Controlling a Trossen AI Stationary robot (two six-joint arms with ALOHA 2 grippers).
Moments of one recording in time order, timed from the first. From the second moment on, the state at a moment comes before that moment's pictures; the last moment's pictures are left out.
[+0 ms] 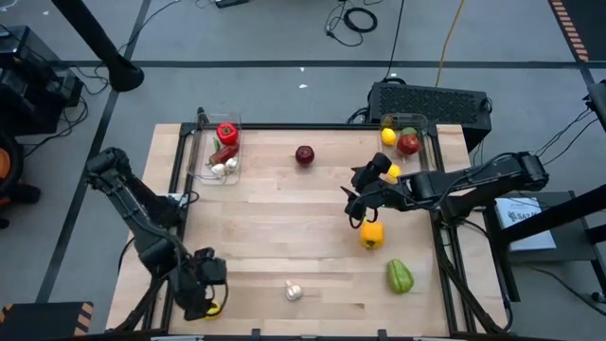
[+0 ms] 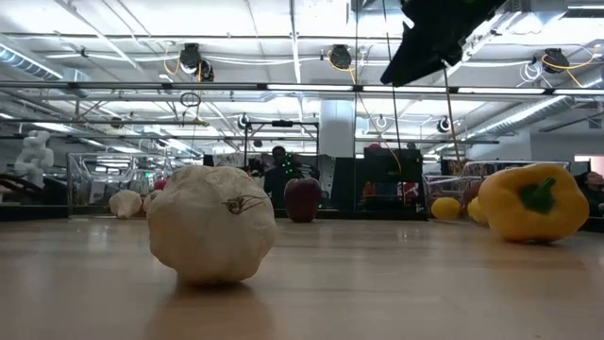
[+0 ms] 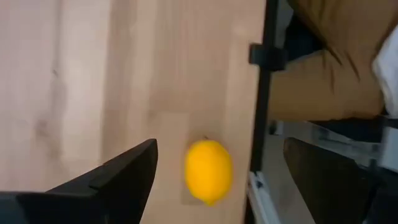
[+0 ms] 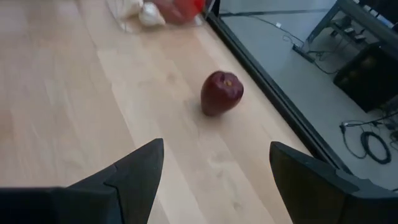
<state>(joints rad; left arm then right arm) -0.89 1.36 1.07 -0.81 -0.03 -1.03 0.15 1.25 0.97 -0.50 0.67 0.30</state>
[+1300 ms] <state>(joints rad) -1.09 1.71 1.12 -0.82 0.17 -1.37 0.11 1.34 0.97 -0.41 0.67 0.14</state>
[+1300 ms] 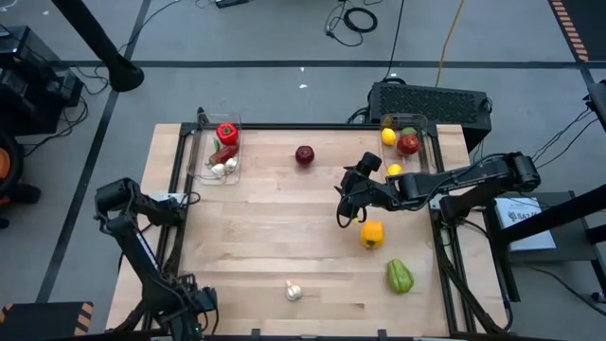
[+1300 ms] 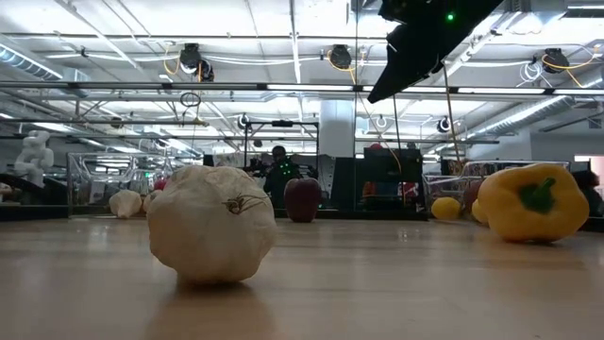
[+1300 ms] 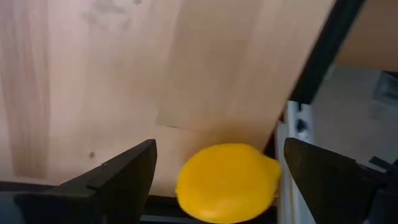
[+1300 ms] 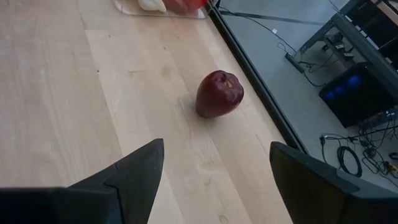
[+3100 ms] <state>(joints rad) -1.08 1.81 1.22 -1.03 0.35 -1.25 0.11 1.34 0.97 -0.41 0.62 0.12</state>
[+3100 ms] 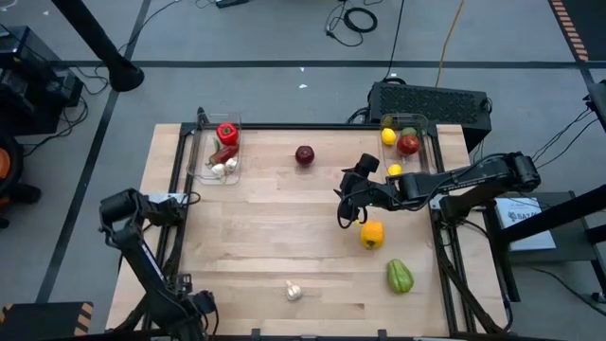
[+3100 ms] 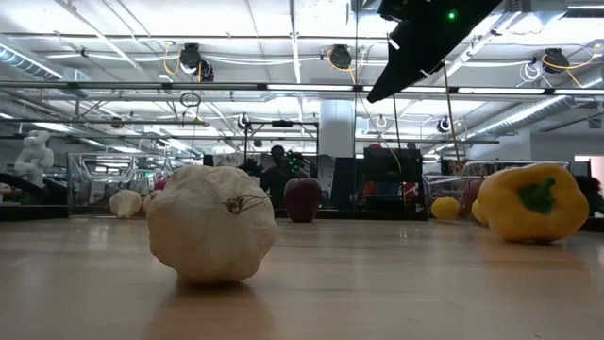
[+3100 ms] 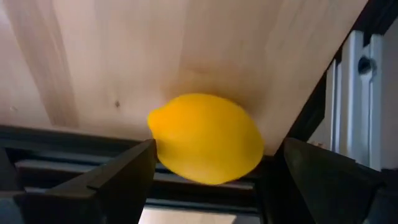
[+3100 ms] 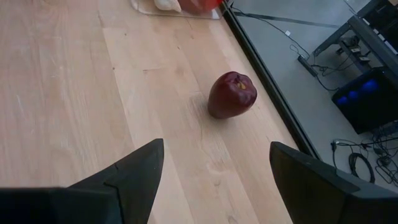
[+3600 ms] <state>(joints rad) -1.08 1.87 1.22 -1.04 0.37 -1.12 0.11 1.34 0.97 -0.41 0.62 0.12</state>
